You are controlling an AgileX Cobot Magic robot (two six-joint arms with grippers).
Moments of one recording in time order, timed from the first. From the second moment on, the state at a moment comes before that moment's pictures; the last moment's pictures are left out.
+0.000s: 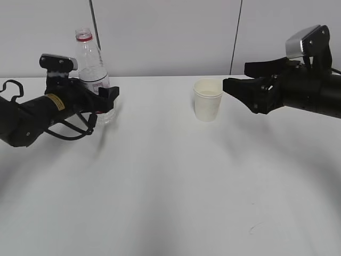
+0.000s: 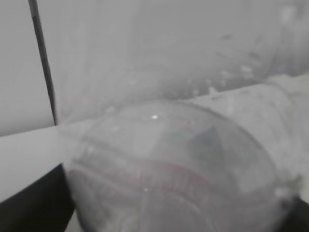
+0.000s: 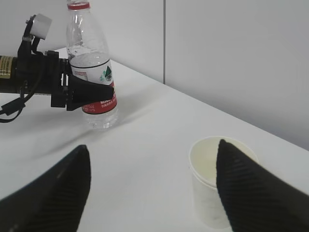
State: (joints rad) left arm -0.17 2.19 -1.13 0.42 -0.81 -0.27; right arm -0.02 1.76 -0.83 -1.01 -0.91 0.58
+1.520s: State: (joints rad) left arm -0.49 1.04 -0.74 0.22 0.49 -0.27; right arm 0.28 1.59 -0.90 0.13 0.82 -0.18
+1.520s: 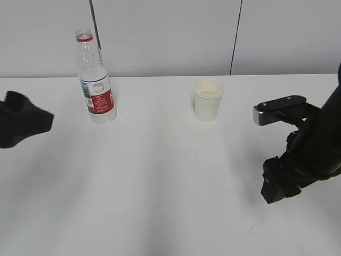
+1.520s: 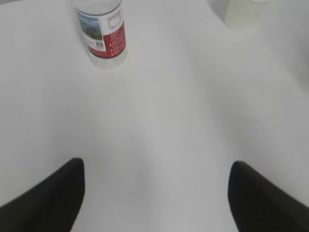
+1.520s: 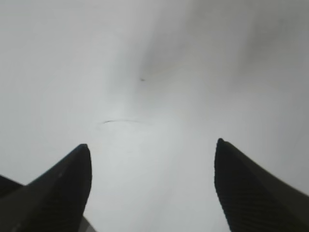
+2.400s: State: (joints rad) left arm -0.51 0.32 -0.65 0.13 1.24 -0.17; right arm 0.28 0.42 -0.55 0.16 1.06 -0.21
